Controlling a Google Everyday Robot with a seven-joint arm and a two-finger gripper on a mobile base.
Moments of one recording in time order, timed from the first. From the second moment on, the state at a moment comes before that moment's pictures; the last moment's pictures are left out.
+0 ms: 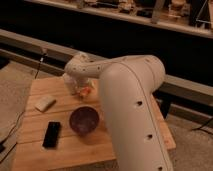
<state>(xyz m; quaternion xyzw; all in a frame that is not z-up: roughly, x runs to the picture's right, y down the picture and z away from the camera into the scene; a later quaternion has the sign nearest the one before) -0.120 0.008 0.898 -0.17 0.15 0.63 0.74</state>
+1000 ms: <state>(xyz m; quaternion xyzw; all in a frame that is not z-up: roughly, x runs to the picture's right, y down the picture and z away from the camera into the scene) -0.106 0.009 0.903 -0.18 0.17 0.65 0.72</state>
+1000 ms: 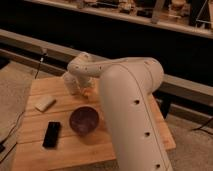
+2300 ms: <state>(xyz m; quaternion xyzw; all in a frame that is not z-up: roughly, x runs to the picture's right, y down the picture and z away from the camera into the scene) -0.123 -0.105 0.764 -0.04 0.00 0.66 0.75</state>
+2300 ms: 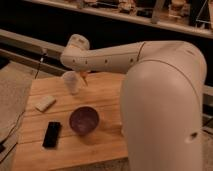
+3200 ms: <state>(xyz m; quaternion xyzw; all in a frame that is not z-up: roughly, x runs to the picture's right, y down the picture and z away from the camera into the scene) -0.188 -0.061 0.667 -0.18 -0.11 0.70 0.68</state>
